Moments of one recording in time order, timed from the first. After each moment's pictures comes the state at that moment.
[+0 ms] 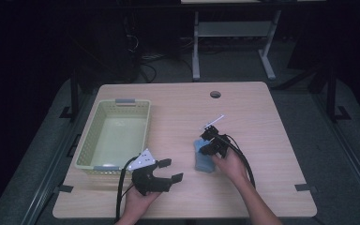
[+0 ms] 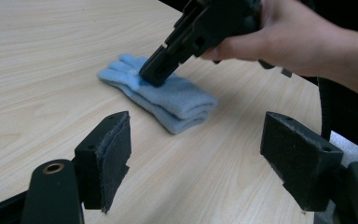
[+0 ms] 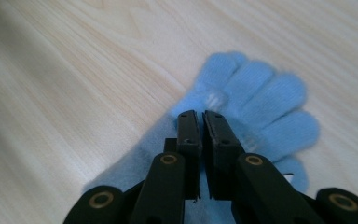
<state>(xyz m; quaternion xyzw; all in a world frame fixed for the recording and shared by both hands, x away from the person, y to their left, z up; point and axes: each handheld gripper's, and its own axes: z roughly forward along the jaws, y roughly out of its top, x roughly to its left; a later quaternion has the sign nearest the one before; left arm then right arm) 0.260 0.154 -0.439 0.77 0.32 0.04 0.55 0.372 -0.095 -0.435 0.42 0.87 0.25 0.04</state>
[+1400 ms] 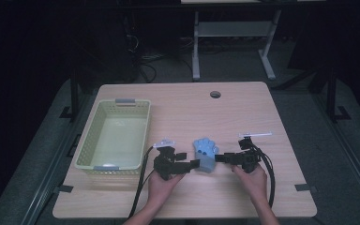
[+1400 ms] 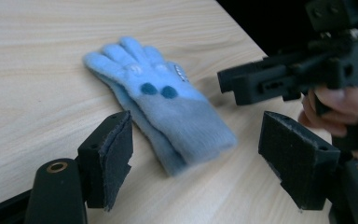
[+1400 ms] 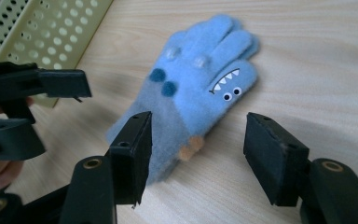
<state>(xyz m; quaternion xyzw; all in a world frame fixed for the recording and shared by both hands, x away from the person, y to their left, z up) 0.313 0.095 -0.450 0.74 0.45 -0.04 0.50 0.326 -0.189 -0.453 0.56 0.71 0.42 -0.07</state>
